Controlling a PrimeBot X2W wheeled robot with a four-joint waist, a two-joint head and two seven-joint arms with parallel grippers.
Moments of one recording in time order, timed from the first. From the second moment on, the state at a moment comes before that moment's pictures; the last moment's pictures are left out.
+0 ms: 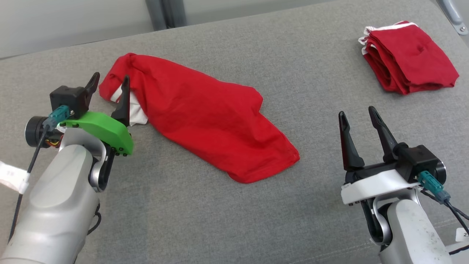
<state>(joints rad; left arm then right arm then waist) -0.77 0.33 -0.58 0.78 -0.65 -0.01 -0.26 -0.22 -0.05 0.05 0.14 0.13 0.13 -0.26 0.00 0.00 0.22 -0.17</state>
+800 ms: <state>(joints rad) -0.05 0.17 -0.21 0.15 -0.43 0.07 -0.26 -0.12 -0.05 0.05 0.21 0.13 0.13 -0.26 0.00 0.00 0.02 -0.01</state>
